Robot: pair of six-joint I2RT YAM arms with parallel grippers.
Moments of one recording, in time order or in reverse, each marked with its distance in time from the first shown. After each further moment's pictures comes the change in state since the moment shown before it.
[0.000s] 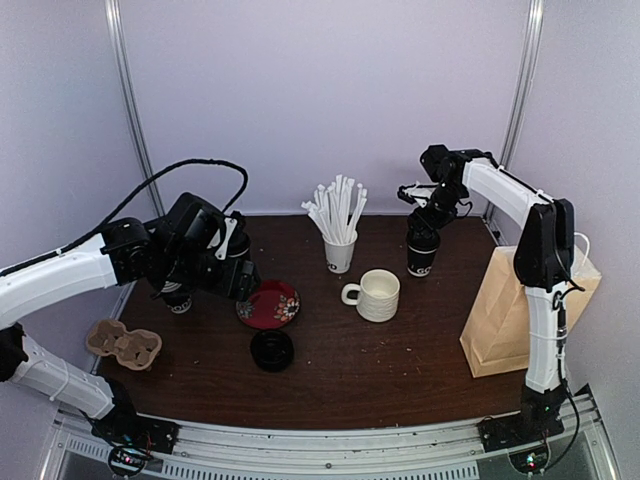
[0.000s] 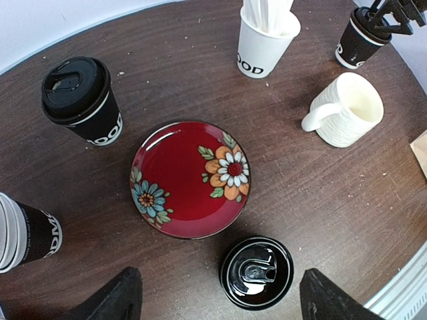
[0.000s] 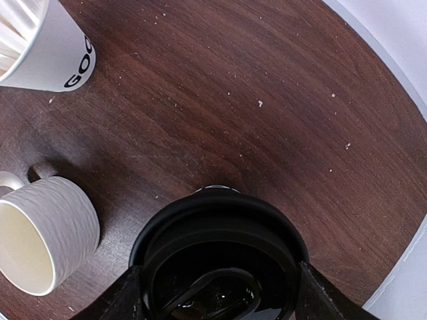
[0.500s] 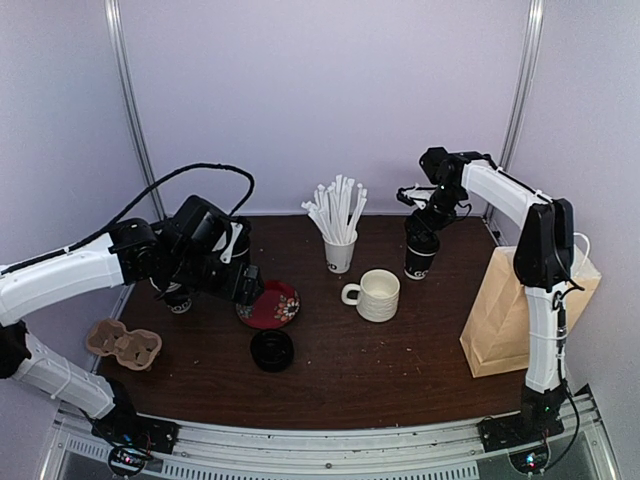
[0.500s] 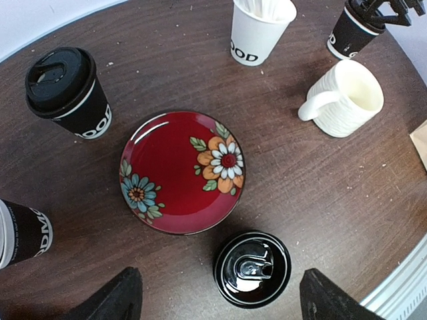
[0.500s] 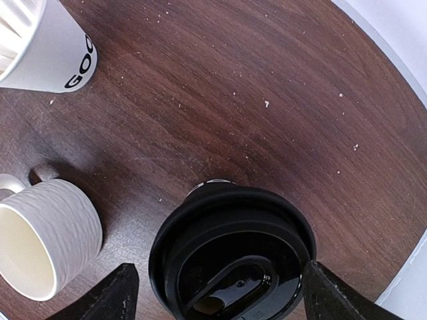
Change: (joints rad) left arm 0.000 0.029 0.000 0.000 0.034 0.000; right arm 0.000 0.006 -0.019 0.017 -0.013 0.013
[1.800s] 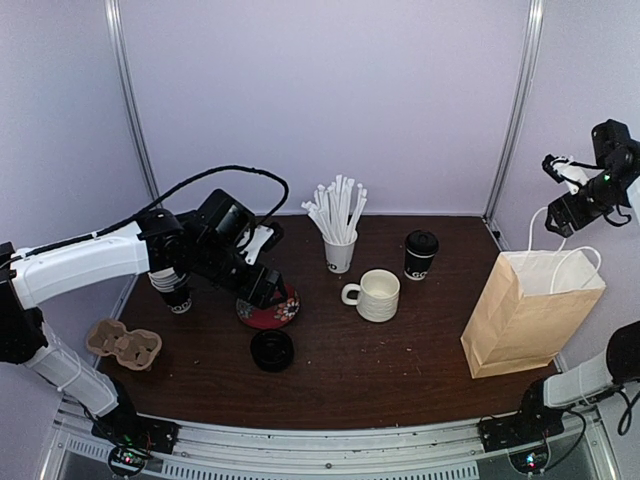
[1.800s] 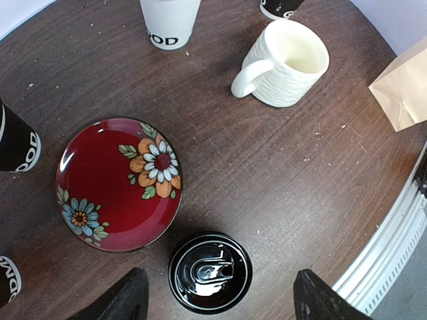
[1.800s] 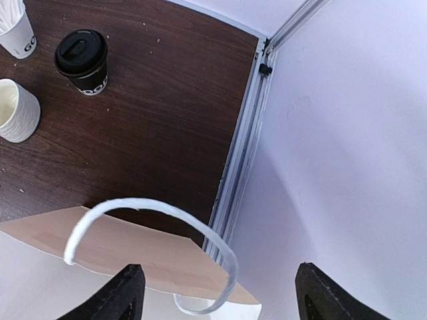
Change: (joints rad) left arm 0.000 0.150 0.105 0.002 0.232 0.142; right arm -0.535 -0.908 -0.372 -0.230 0.013 -0.268
